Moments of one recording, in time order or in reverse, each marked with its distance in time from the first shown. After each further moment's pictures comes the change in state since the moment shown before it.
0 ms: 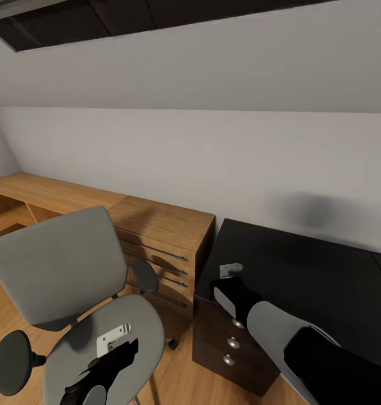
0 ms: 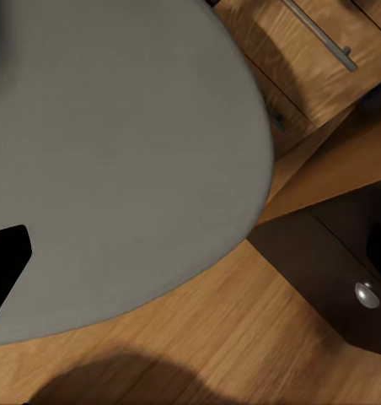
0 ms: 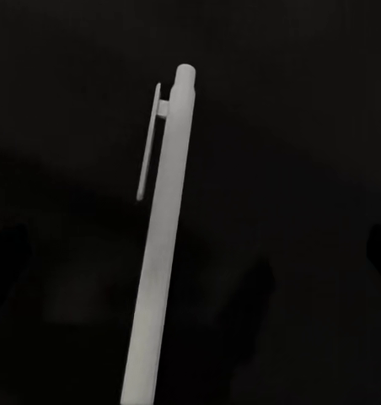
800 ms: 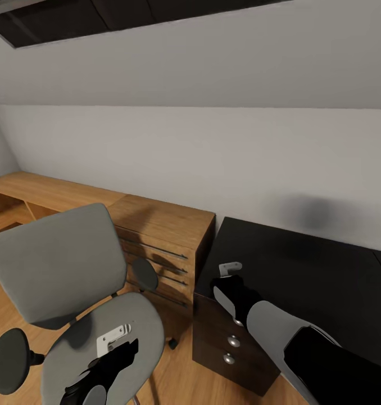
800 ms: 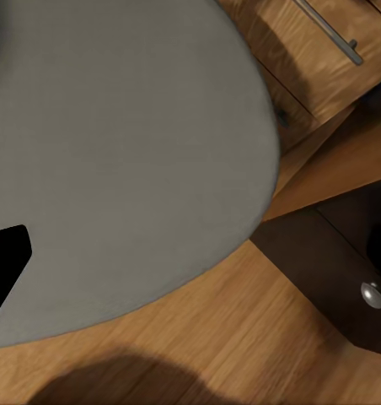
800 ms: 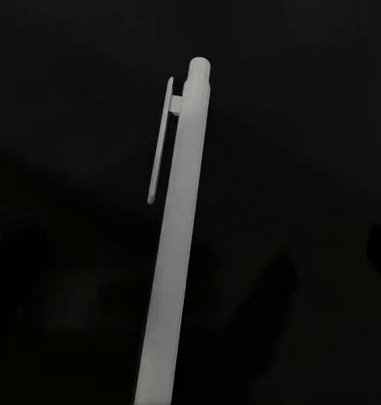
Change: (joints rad) left arm 0.000 0.000 0.000 0.000 0.000 0.002 0.000; right arm -0.001 0.000 0.003 -0.013 0.005 0.000 -0.002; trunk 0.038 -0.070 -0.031
